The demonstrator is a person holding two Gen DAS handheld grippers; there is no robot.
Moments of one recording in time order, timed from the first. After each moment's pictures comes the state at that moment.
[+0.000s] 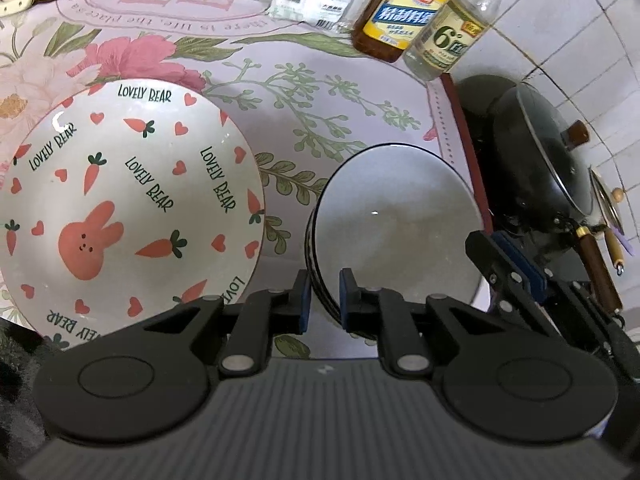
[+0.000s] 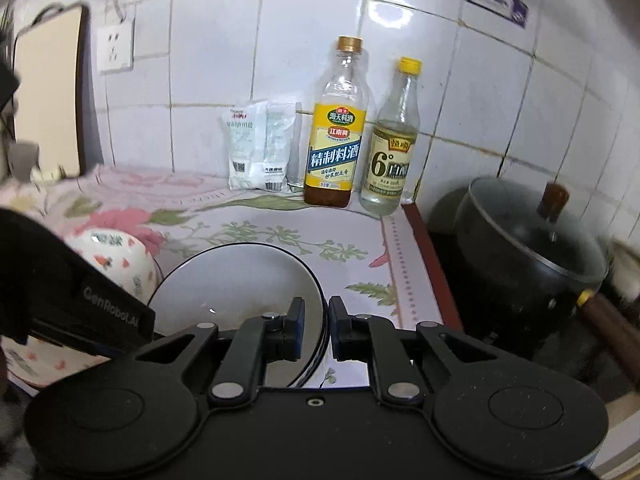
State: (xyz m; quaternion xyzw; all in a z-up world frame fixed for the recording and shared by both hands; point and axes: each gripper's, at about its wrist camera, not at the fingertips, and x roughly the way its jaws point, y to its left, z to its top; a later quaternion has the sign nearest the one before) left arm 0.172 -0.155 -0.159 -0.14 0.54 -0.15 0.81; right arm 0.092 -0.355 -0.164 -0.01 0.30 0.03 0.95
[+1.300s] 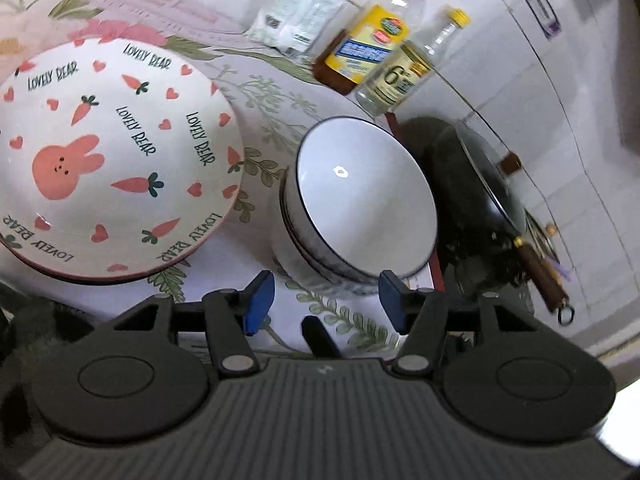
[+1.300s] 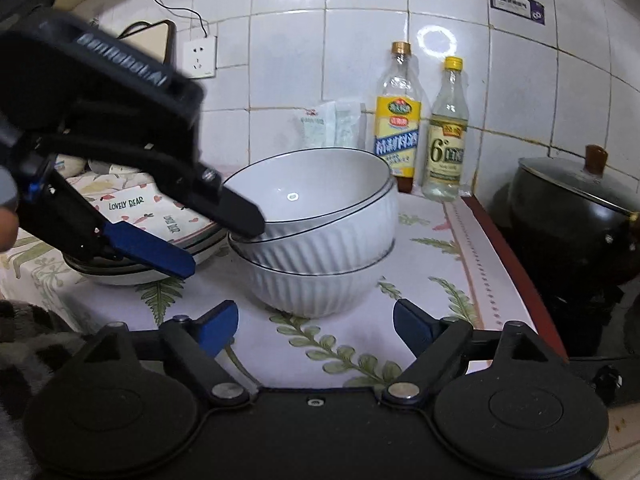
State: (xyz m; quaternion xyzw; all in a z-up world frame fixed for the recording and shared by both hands) left arm 0.110 -0.131 -0.191 -0.26 0.44 -0.20 0.83; right arm 0.024 -0.357 -0.262 -0.02 0.20 0.13 0.97
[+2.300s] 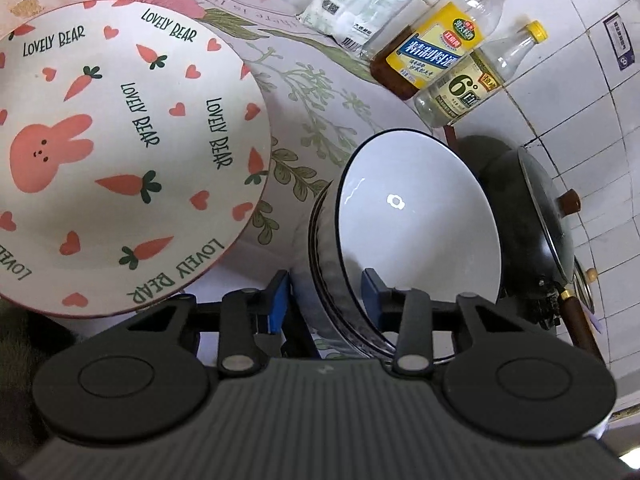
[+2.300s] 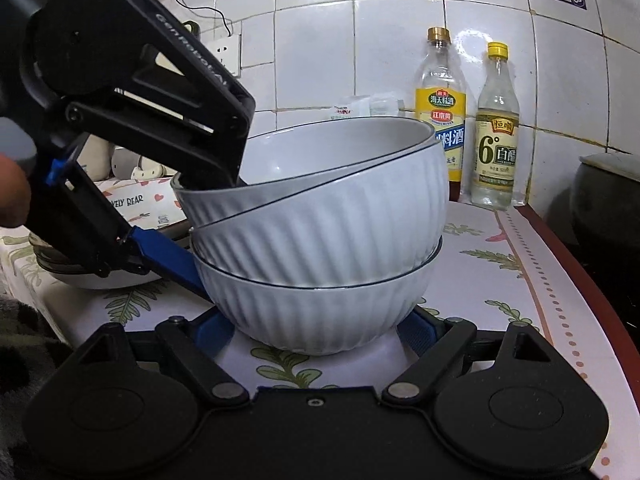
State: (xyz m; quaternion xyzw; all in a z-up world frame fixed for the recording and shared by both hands) left arm 0.152 -0.151 -0.217 -0.28 0.47 -0.12 0.83; right arm 0.074 -0.360 -0.296 -0.01 0.17 0.21 0.96
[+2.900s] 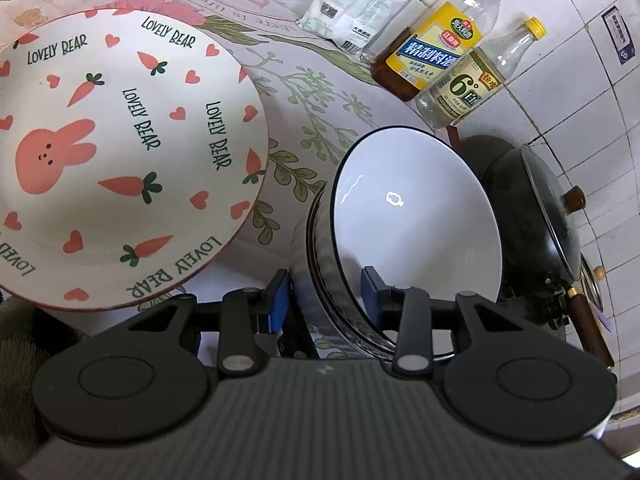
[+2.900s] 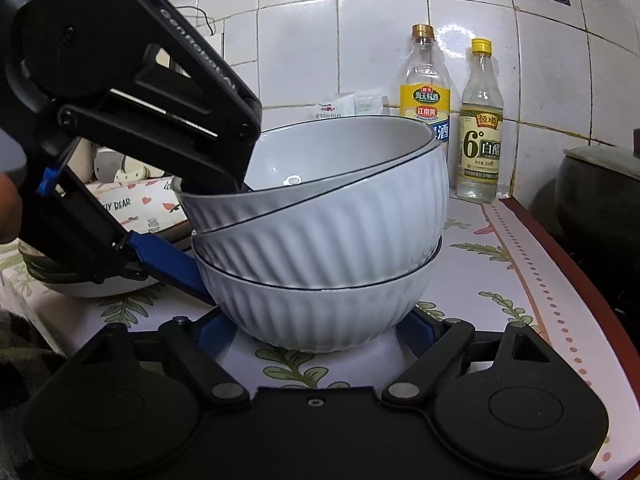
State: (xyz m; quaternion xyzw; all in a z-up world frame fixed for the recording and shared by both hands) left arm 0.149 -0.159 -0.212 -0.27 0.47 -0.11 0.83; right arm 0.071 -0.354 -0.294 0.01 0.18 0.17 0.97
